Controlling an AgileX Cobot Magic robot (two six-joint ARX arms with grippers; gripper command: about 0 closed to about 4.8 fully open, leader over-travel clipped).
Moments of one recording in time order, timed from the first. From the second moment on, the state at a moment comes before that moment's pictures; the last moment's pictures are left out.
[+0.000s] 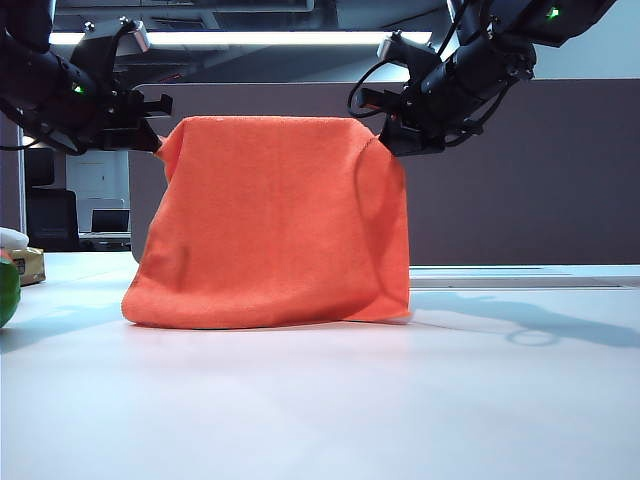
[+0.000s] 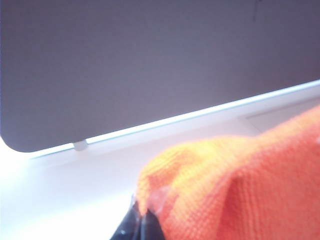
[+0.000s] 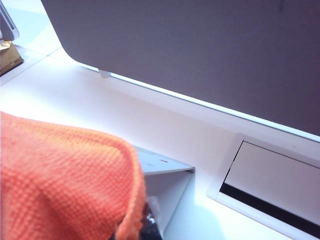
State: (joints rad) left arm -0.15 1.59 0.93 0.51 0.20 0.12; right arm 0.35 1.82 1.35 0.17 -0.21 0.03
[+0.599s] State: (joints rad) left arm -0.15 1.59 0.93 0.45 0.20 0.12; right arm 0.35 1.82 1.34 0.05 -0.16 0.03
